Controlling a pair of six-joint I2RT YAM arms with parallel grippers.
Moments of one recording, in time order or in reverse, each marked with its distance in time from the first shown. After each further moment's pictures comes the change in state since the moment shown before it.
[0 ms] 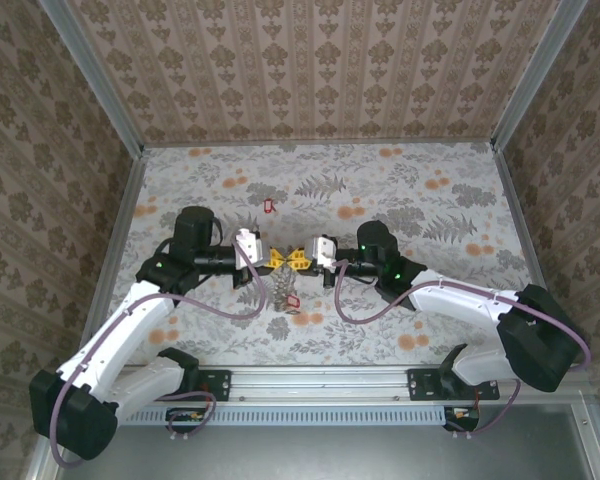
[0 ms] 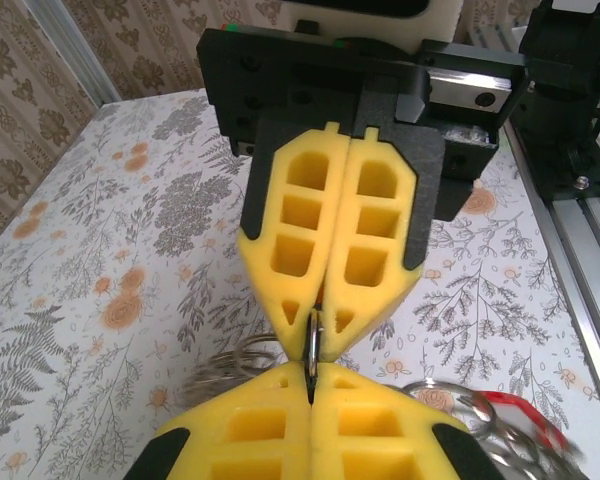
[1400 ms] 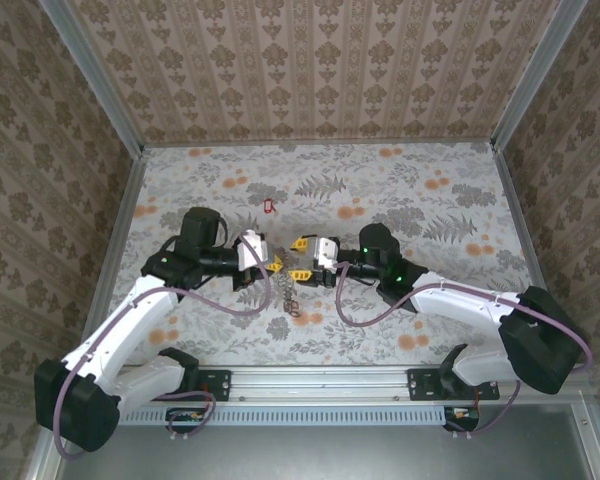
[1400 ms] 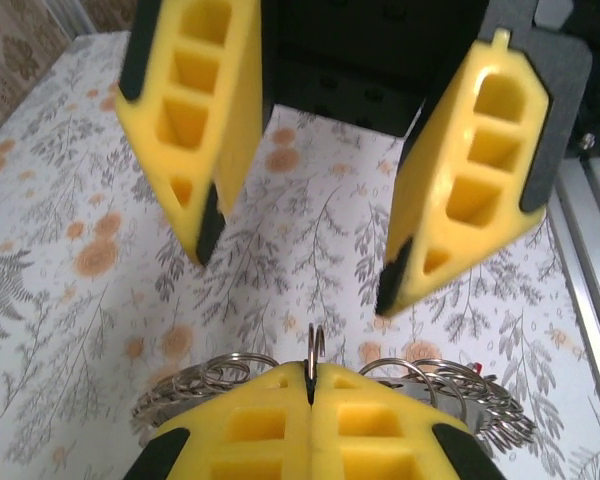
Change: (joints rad) left arm 0.002 0.041 0.009 -0.103 -0.076 0.045; right arm 0.000 -0.014 -0.028 0.037 0.061 0.003
